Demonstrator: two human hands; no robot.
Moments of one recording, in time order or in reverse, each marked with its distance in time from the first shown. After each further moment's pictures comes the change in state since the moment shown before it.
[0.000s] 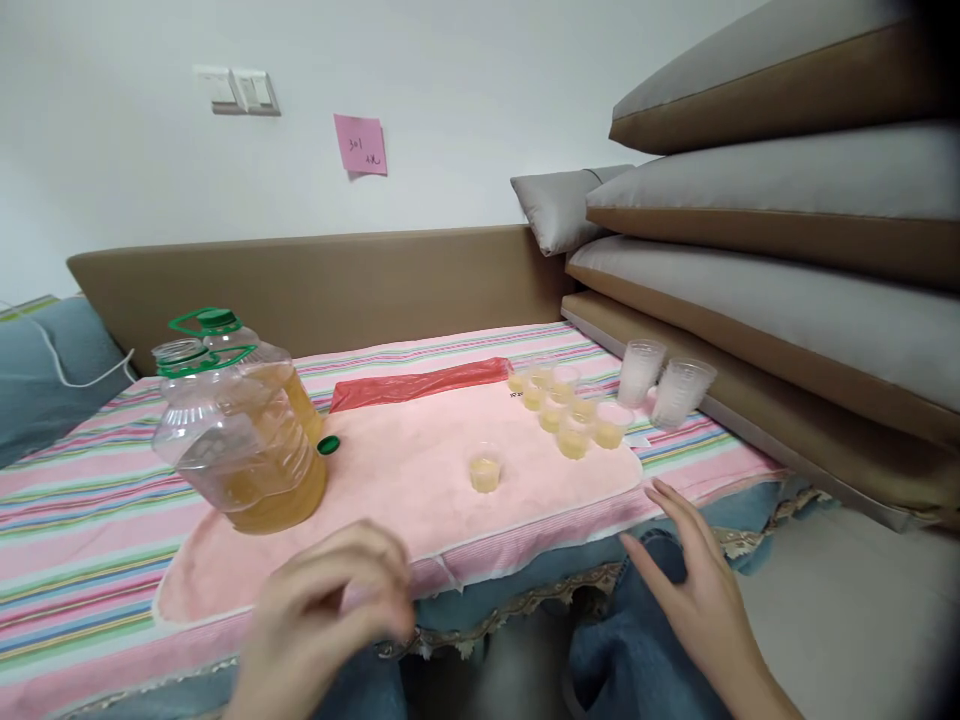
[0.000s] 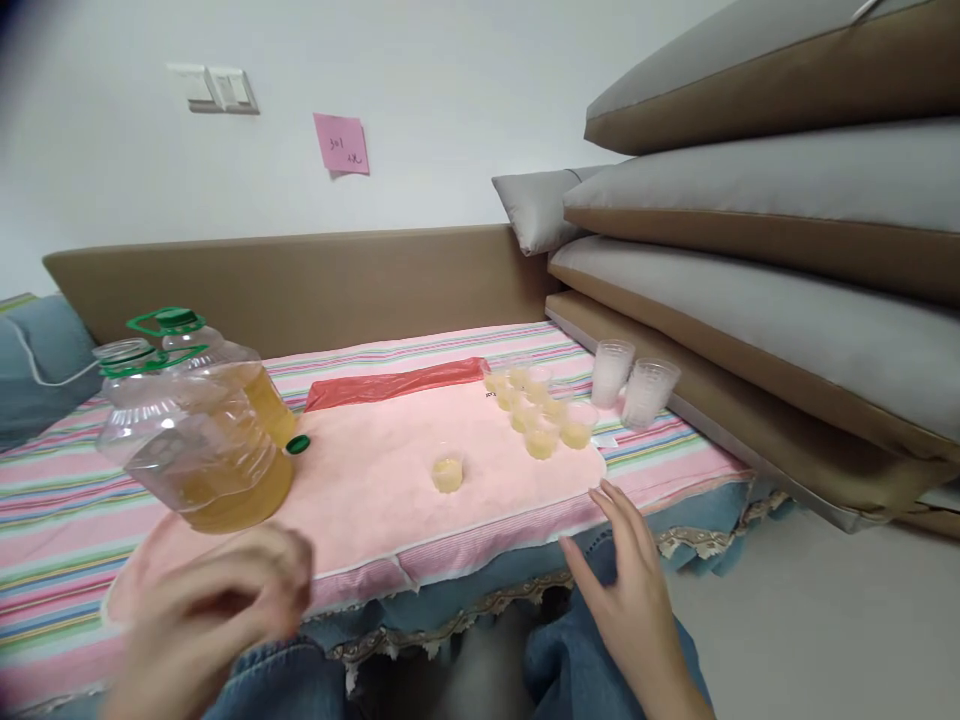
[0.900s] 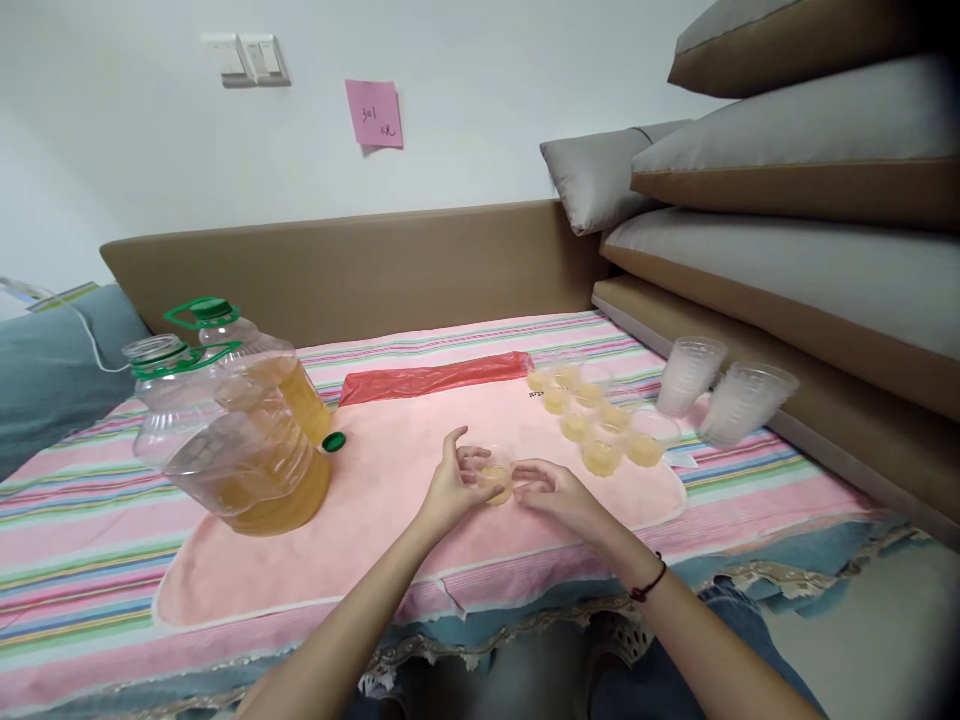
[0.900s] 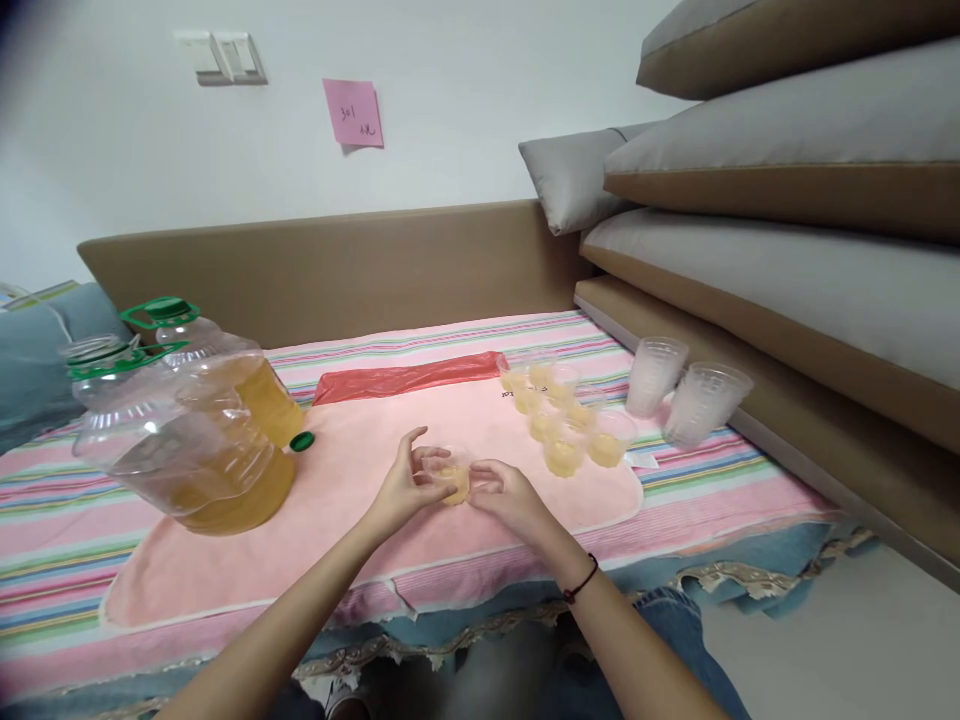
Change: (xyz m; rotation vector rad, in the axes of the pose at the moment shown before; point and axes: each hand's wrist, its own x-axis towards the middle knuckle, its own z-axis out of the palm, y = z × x) left_hand 0.111 -0.142 0.110 -0.193 -0.043 -0.381; right_hand 0.096 -0.027 0.130 0.781 -0.765 0.369
